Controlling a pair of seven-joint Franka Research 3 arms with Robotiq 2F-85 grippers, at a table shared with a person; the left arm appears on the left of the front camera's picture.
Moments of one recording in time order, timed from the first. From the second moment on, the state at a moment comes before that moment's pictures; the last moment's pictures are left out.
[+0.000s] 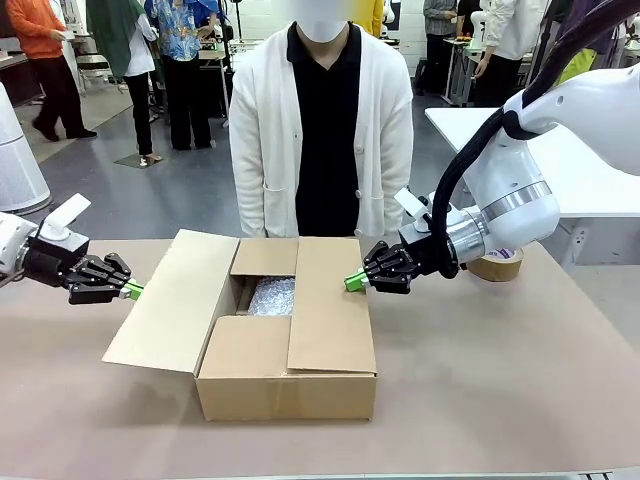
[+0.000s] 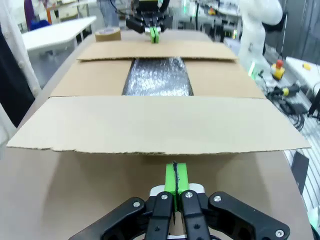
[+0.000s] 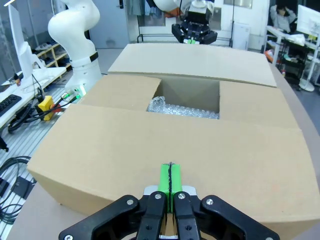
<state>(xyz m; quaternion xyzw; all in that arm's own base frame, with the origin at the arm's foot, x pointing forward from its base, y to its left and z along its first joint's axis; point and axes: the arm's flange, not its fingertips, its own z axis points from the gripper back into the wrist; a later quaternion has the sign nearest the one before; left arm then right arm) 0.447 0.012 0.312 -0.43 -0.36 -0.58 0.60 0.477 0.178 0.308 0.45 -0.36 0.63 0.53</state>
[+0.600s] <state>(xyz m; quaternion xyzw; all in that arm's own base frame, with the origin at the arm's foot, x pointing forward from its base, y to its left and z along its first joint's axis) 0.459 -0.003 0.277 -0.49 -0.39 -0.57 0.53 0.477 0.178 0.308 0.45 -0.36 0.63 0.53</state>
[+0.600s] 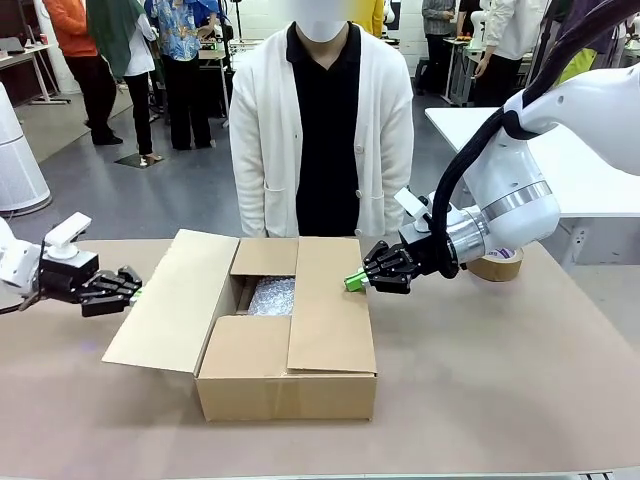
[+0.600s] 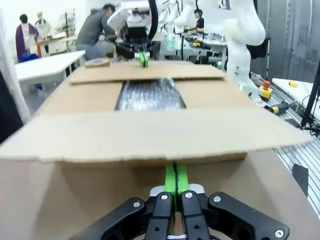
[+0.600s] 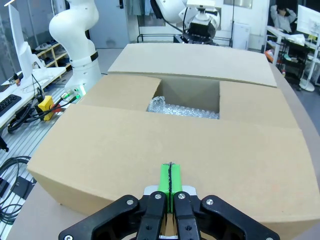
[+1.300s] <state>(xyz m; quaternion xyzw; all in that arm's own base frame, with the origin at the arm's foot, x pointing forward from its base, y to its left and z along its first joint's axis) 0.477 -0.046 0.325 -0.50 -0.44 -0.58 0.47 0.477 0.178 0.308 0.45 -0.36 0.63 0.53</state>
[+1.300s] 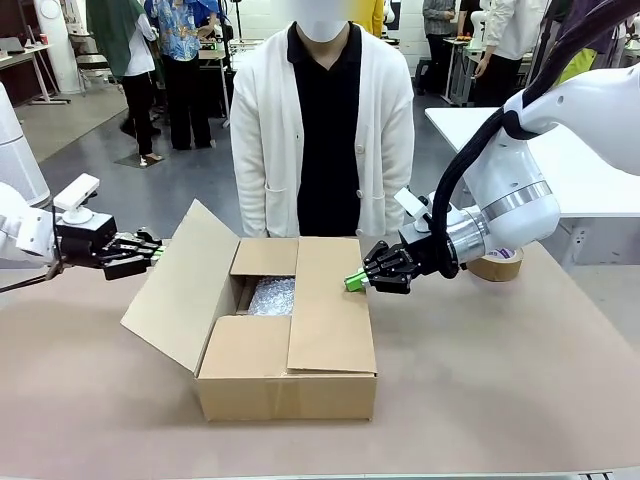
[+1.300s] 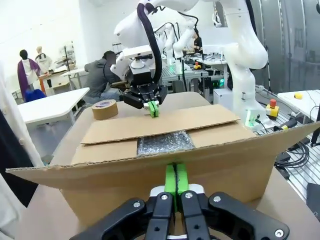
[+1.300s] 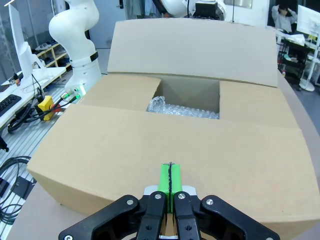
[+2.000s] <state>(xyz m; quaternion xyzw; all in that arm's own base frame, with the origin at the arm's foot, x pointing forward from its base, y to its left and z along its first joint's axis) 0.491 -0.125 0.322 -0.46 -0.38 -0.63 0.50 0.477 0.178 0.308 0.45 -0.36 0.63 0.53</state>
